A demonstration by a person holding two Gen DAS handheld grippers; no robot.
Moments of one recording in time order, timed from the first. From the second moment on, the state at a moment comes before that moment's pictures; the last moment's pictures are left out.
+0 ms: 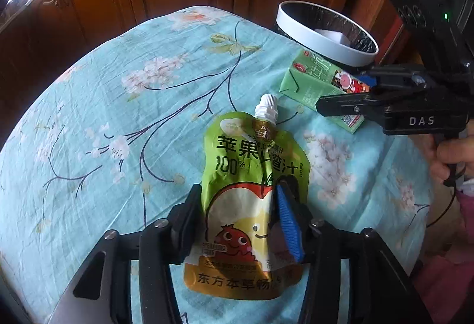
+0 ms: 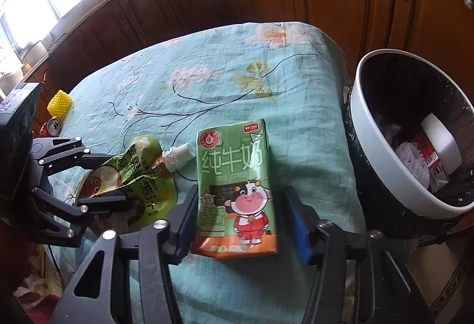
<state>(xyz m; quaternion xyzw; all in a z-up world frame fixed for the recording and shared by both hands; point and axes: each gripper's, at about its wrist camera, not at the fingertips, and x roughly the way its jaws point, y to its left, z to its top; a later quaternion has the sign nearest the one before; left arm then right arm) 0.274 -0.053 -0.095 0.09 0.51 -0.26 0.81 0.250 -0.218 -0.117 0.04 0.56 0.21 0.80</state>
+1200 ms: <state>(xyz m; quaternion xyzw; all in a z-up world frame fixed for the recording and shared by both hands) 0.231 -0.121 -0.040 0.01 0.43 -0.23 0.87 0.194 -0.323 -0.069 0.19 0.47 0.13 0.85</state>
